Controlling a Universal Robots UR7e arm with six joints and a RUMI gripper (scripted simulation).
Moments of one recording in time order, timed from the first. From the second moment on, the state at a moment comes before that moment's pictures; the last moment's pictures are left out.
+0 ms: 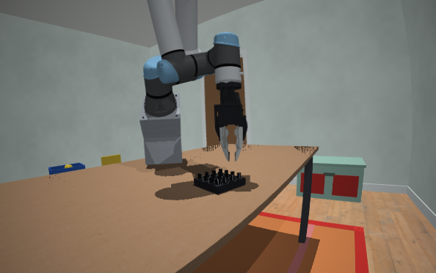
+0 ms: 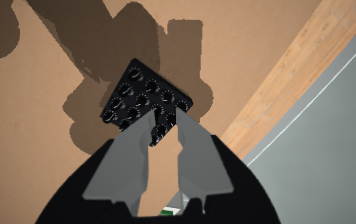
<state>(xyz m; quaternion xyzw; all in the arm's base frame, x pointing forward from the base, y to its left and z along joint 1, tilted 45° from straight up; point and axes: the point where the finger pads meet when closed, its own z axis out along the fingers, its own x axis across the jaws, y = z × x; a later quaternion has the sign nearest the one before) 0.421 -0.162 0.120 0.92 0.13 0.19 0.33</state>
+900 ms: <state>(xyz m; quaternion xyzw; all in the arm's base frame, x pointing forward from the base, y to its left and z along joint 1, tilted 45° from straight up) 0.419 -0.156 0.127 0.89 -0.24 0.31 0.22</state>
